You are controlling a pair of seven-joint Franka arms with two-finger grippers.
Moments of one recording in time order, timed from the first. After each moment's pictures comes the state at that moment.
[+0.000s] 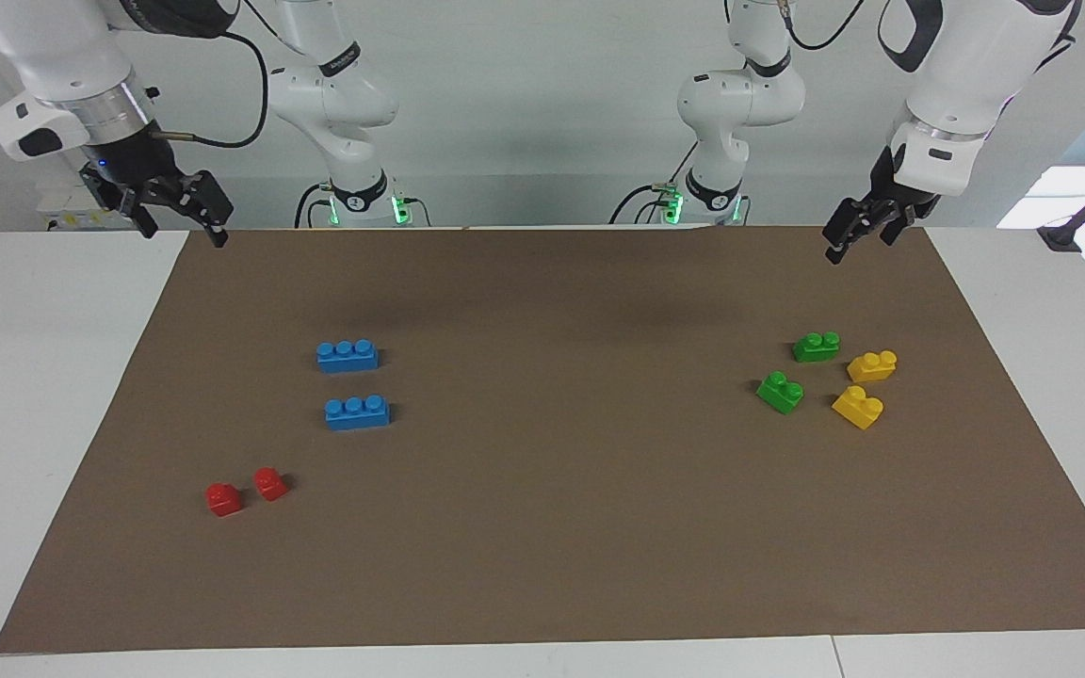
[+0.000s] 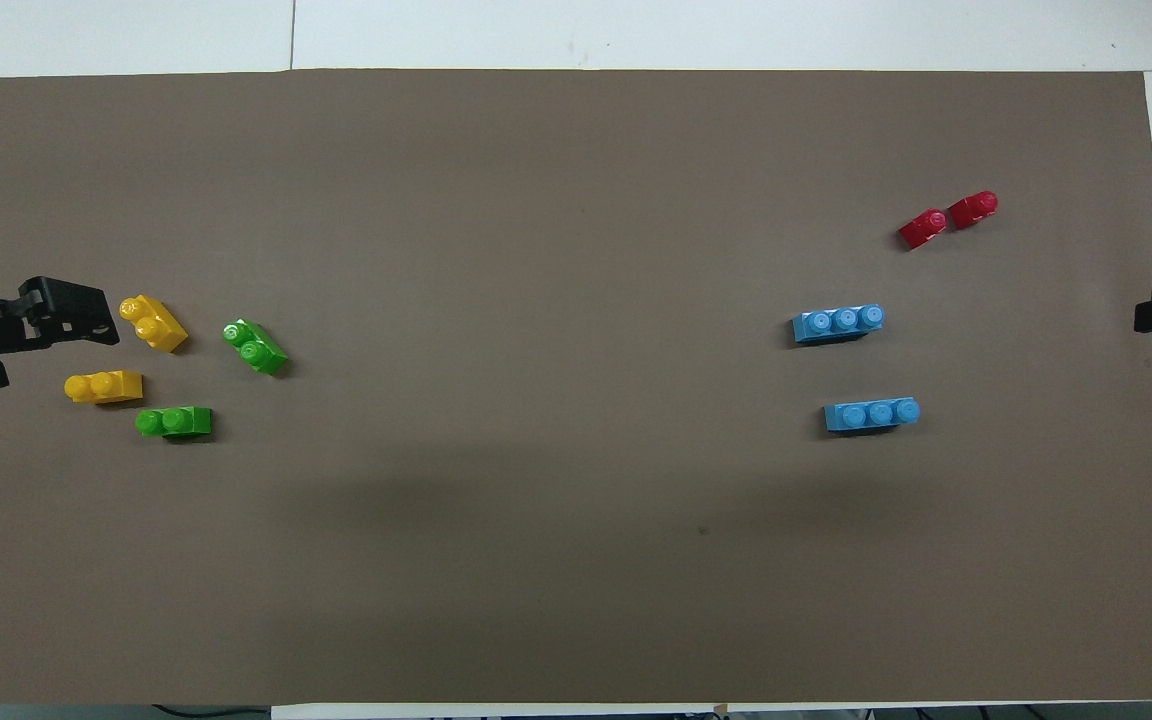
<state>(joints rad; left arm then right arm) -0.01 -0.15 -0.06 -1.82 0.01 1.71 -0.45 -0.13 -0.10 0.00 -1.66 -0.01 1.58 0.09</state>
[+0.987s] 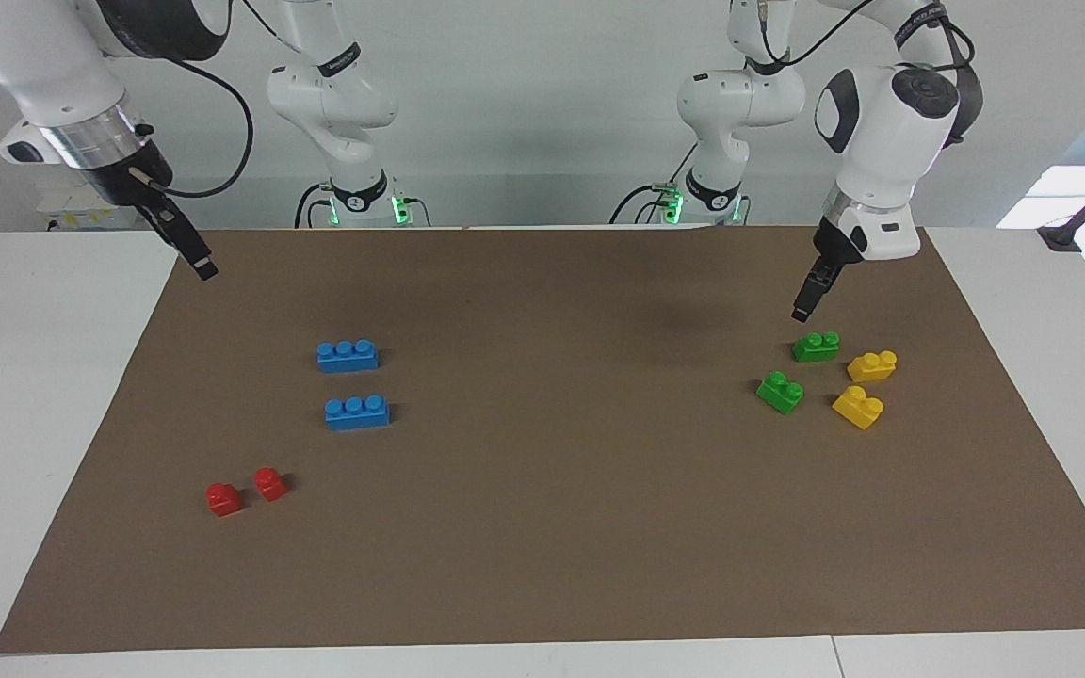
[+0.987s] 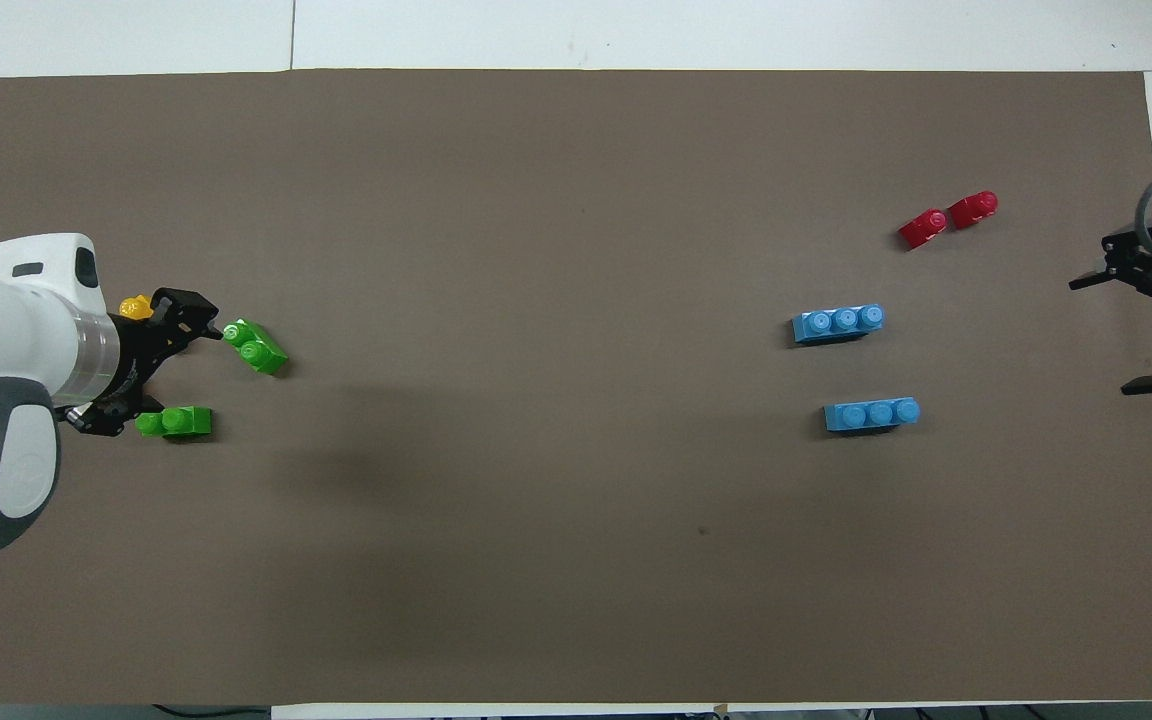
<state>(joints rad) -0.04 -0.09 -0.07 -2.15 0.01 2.12 -0.93 -0.15 -0.09 0.03 -1.79 0.18 1.66 1.10</state>
